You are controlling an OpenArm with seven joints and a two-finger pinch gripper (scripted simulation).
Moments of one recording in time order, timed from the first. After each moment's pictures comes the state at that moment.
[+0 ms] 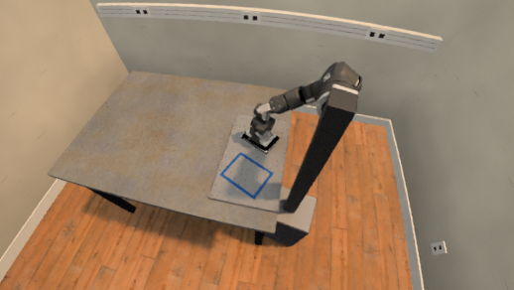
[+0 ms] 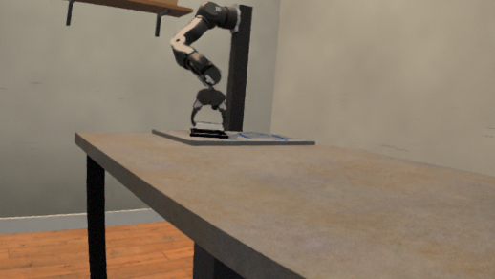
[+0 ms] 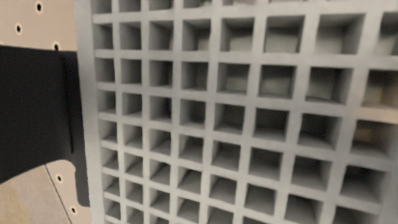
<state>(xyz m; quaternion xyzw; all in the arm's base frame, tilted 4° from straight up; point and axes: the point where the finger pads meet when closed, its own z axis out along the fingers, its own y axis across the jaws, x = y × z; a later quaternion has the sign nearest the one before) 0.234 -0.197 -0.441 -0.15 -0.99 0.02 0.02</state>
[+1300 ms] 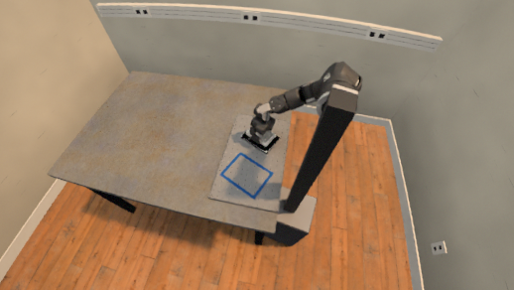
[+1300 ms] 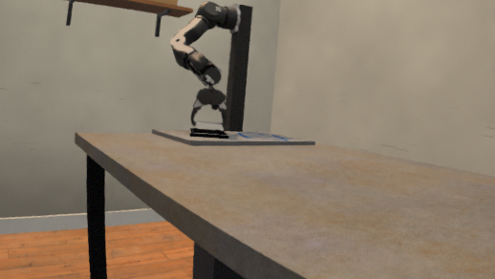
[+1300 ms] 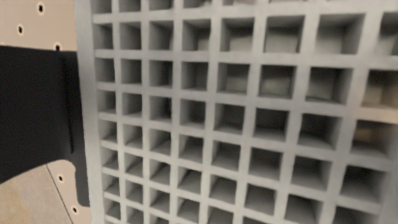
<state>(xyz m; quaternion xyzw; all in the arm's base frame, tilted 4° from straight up) 0.234 -0.196 -0.440 -0.15 -0.99 0.03 0.02</state>
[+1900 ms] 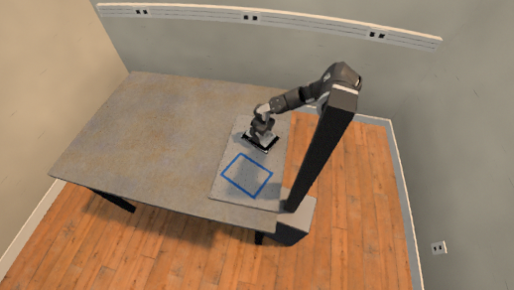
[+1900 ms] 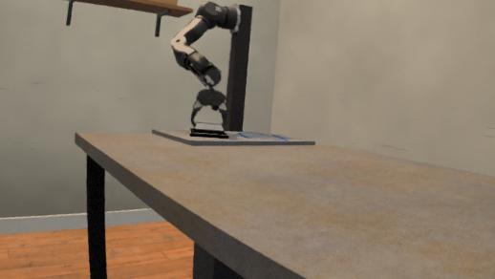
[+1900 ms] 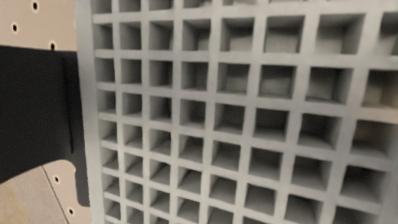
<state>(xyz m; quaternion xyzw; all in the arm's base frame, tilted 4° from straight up) 0.234 -0.197 -0.443 -0.15 -0.99 0.03 0.02</state>
